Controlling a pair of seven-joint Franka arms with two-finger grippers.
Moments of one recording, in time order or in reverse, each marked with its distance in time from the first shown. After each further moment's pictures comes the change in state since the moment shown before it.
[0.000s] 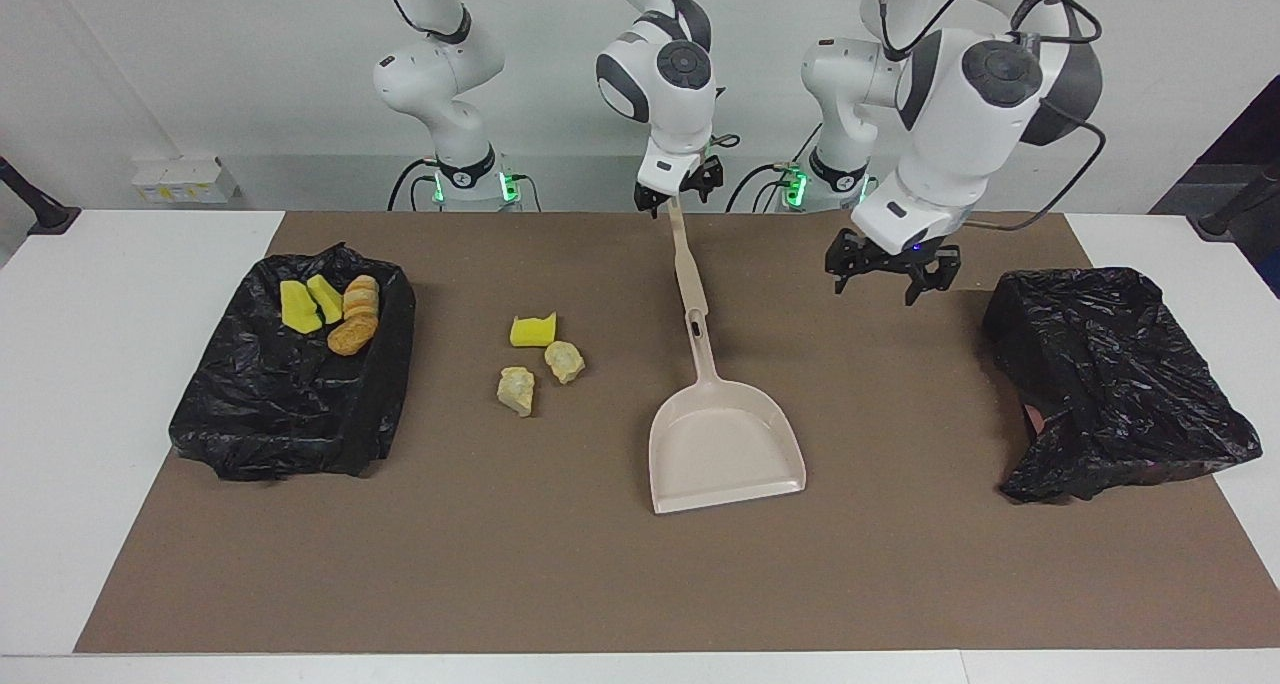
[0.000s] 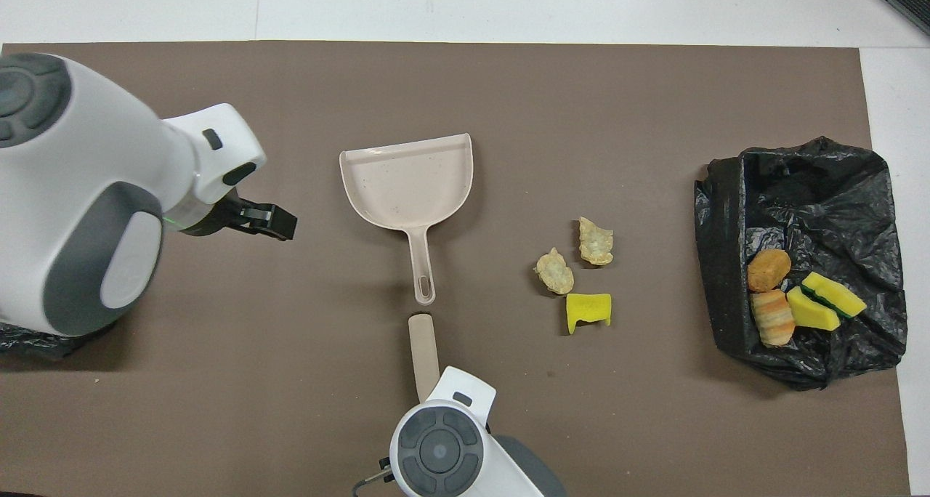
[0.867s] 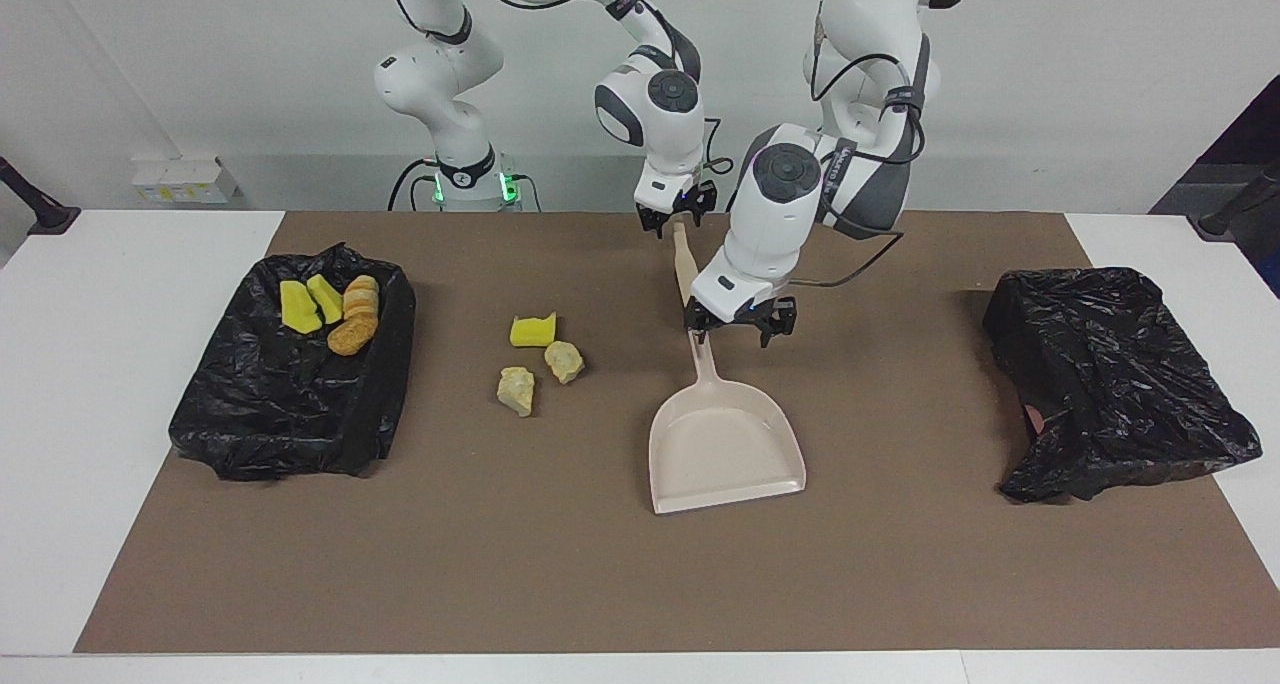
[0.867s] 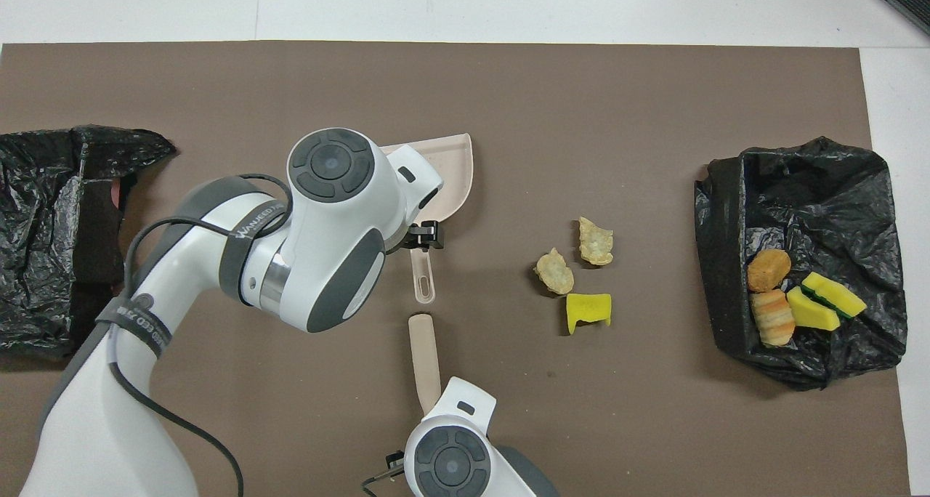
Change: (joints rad) left arm -0.227 0.201 -0.002 -0.003 -0.030 0.206 -0.385; right arm 0.028 0.041 -0.003 -0.102 0.001 0.203 0.008
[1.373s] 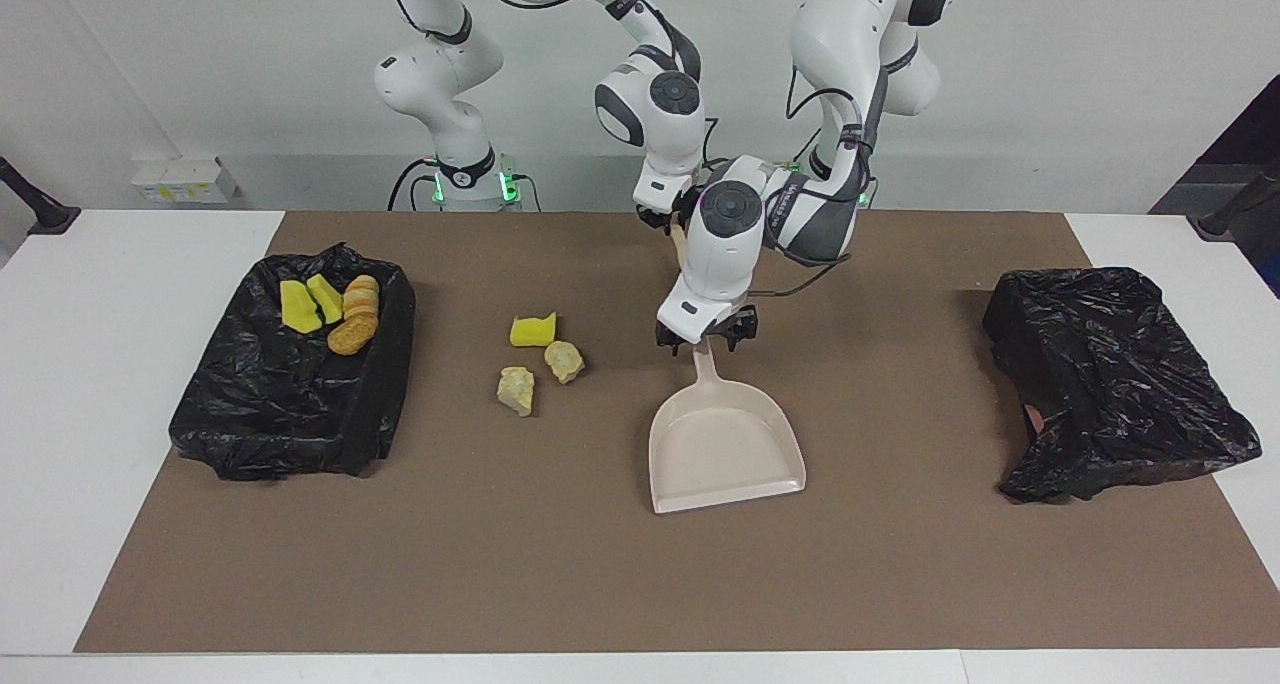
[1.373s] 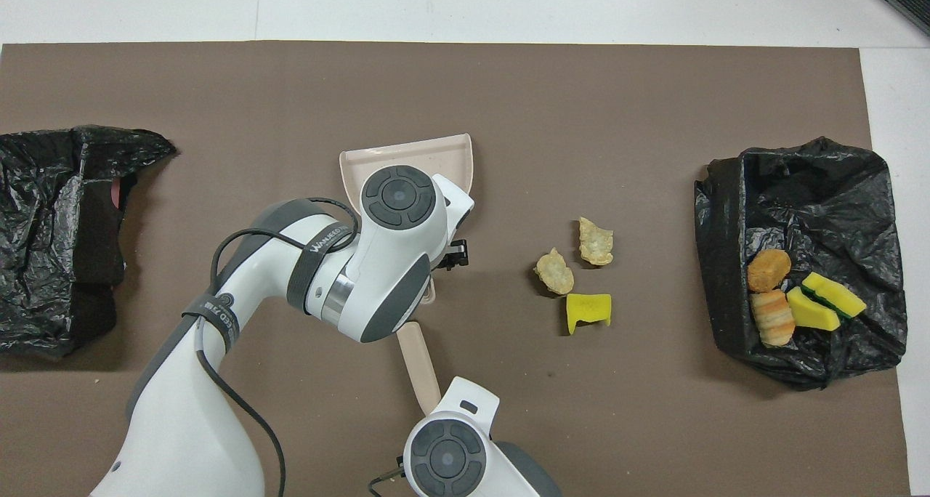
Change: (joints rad) left arm -0.064 0.077 0.000 -0.026 0.000 0.058 -0.150; right arm -0.005 -0.005 -0.012 0.015 -0.025 -0.100 -0.001
